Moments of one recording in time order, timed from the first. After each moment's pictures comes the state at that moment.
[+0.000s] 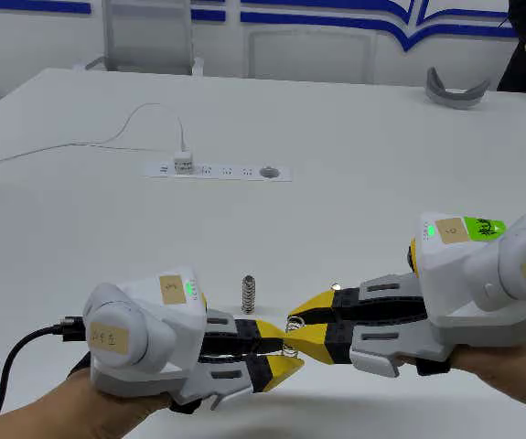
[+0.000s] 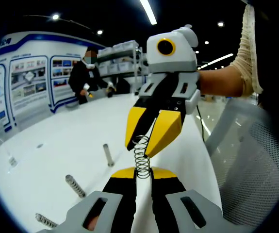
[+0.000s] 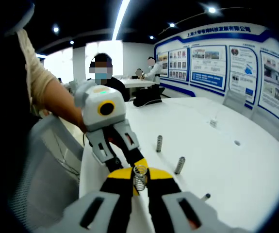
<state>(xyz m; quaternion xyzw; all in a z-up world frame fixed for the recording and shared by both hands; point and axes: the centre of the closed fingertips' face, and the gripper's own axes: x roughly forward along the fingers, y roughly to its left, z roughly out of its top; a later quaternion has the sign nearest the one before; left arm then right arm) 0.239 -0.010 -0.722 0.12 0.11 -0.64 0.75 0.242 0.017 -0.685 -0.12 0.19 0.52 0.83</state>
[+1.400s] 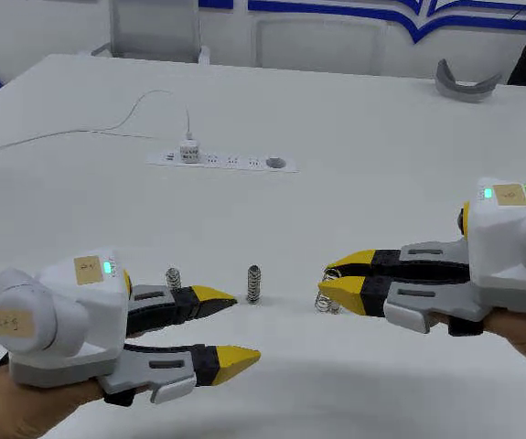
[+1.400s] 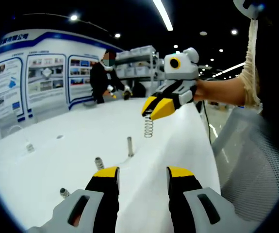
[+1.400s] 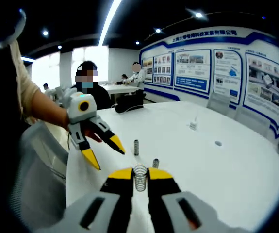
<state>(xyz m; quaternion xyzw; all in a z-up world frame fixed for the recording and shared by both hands) 0.256 0.051 -0.711 0.09 0.11 -0.58 0.80 0.273 -0.020 -0.666 -0.11 0.17 0.46 0.87</state>
